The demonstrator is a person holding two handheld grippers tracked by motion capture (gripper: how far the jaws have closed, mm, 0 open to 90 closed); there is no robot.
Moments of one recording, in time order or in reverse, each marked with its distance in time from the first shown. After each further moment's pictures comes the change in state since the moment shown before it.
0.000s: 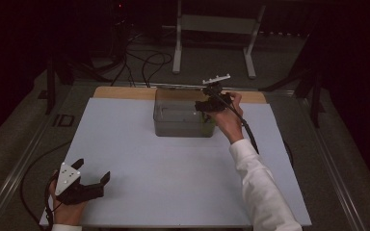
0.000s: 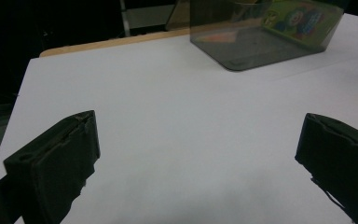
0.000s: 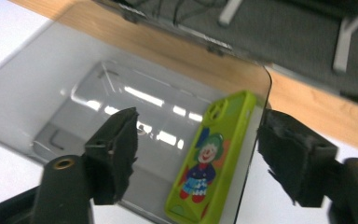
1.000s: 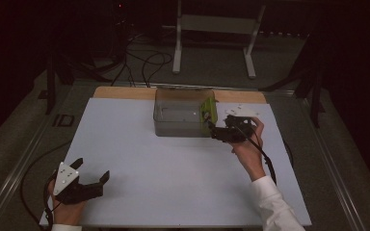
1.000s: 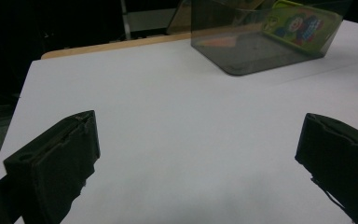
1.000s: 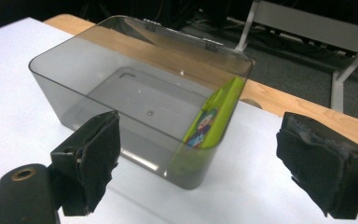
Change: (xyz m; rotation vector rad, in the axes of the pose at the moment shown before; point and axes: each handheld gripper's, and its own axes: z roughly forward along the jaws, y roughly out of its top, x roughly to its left) left arm 0.002 0.001 -0.001 -0.016 -0.002 -0.017; right arm -0.008 -0.092 -0.062 -0.255 0.032 -0.002
